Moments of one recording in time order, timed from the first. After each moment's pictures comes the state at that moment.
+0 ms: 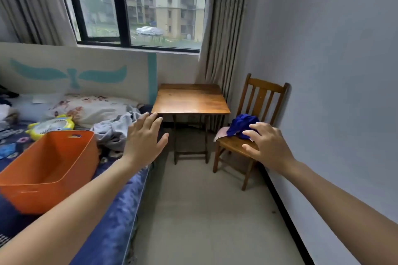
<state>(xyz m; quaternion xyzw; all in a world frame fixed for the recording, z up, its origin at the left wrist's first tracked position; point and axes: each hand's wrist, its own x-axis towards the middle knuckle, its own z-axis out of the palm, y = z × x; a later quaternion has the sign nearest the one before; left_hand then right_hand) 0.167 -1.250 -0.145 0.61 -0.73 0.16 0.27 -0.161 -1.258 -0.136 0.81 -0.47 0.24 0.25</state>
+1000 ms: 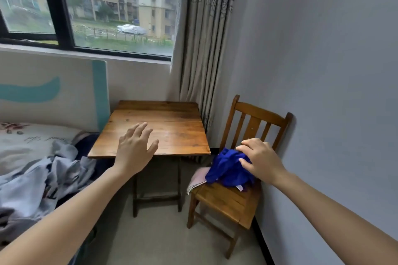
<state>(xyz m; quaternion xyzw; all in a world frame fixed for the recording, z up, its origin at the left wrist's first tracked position) 0.039 -1.758 -0.185 0.62 -0.73 0.05 0.29 -0.302 -1.741 -0.169 0.82 -0.50 0.16 0.24</state>
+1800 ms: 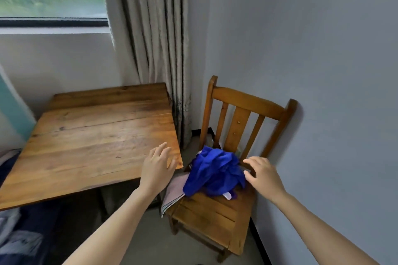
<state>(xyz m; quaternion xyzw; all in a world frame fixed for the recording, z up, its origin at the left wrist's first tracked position) -0.175 -2.051 -0.296 0.59 -0.75 -0.16 0.23 -0.467 -1.988 -0.302 0.69 -0.71 0.15 -0.07</state>
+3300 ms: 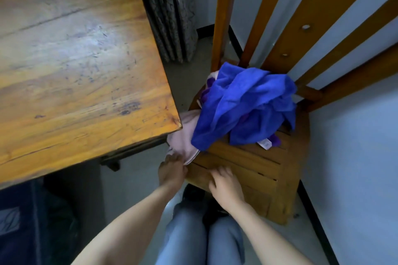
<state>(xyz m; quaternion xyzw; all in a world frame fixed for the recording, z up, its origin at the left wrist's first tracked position) -0.203 -2.137 -0.697 0.63 -0.71 -0.24 -0.18 -0.354 -2.068 -0.676 0.65 -0.70 -0.01 -0.30</state>
